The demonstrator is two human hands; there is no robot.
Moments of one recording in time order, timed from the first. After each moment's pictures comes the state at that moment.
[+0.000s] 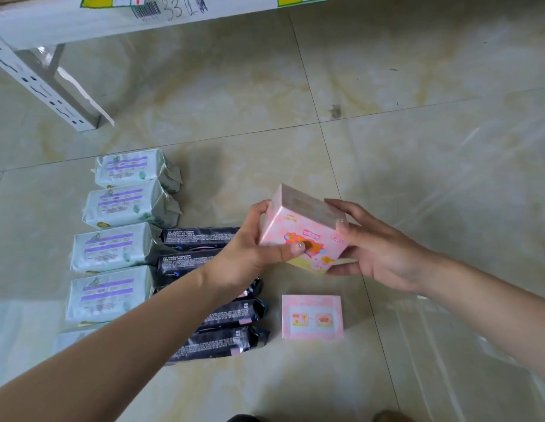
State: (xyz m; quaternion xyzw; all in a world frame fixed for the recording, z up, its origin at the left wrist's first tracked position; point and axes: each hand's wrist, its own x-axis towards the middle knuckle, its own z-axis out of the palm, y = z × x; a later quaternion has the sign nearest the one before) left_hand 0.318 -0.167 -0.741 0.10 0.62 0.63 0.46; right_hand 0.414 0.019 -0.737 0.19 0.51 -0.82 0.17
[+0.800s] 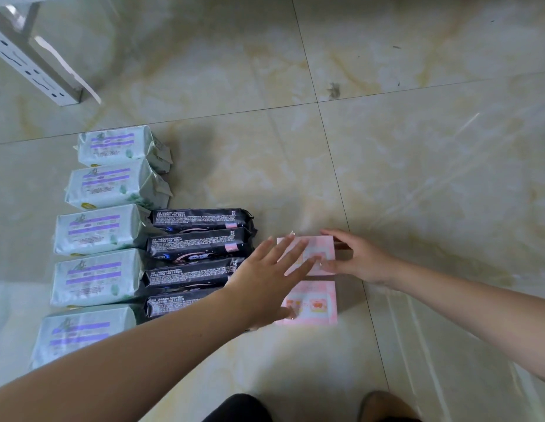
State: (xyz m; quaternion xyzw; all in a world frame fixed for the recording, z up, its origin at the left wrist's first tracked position) left_hand 0.359 -0.169 -0.783 0.58 0.76 -0.16 0.24; right_hand 0.431 0.022 -0.817 0.23 0.75 -0.57 0.23
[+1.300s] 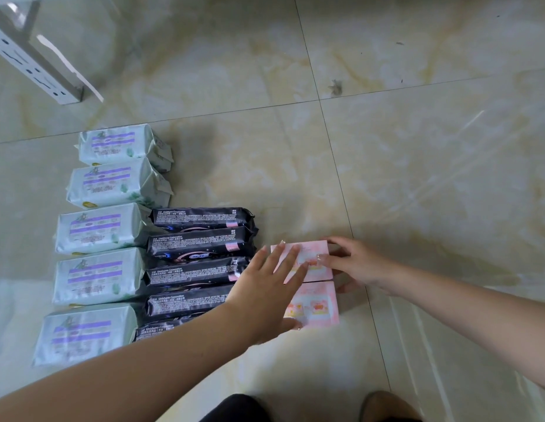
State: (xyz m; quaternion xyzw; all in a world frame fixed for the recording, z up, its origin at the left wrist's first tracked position) left_hand 0.375 -0.174 -0.780 0.54 0.78 -0.17 0.26; right_hand 0.432 0.010 -0.822 0.31 0.68 -0.61 0.26
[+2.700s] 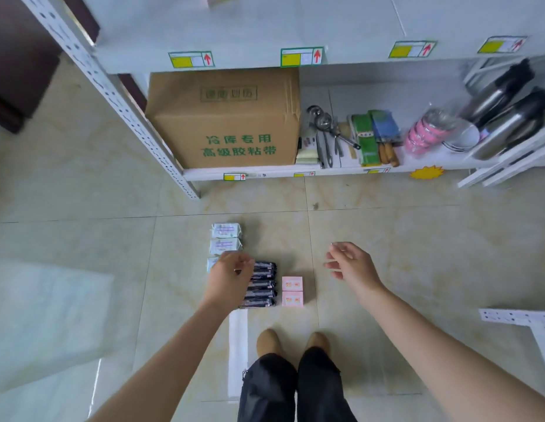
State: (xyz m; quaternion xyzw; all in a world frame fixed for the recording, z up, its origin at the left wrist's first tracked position) left_hand 0.360 -0.240 -0.162 0.00 0.88 0.41 0.25; right_hand 0.434 -0.029 -0.176 0.42 0.64 -0.64 0.05
